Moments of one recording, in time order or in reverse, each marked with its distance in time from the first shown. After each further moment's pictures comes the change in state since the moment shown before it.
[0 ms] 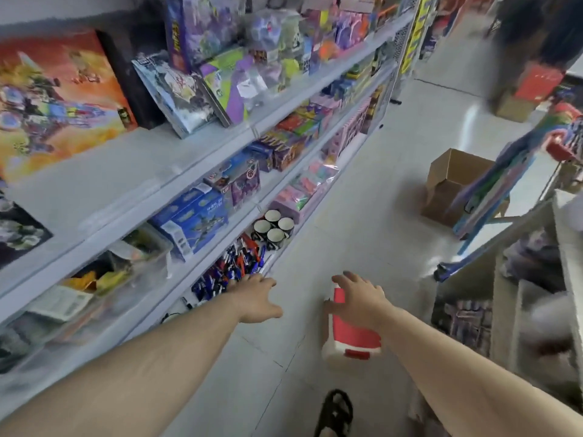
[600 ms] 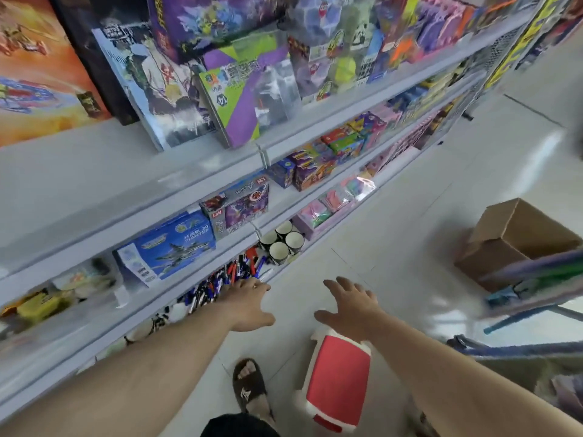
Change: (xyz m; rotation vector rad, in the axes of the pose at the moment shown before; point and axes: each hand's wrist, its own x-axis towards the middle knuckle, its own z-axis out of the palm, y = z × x) left_hand 0.188 -0.012 -0.074 -0.186 -0.012 -0.153; right_hand 0.238 0.022 -0.103 -0.264 -0.185 -0.217
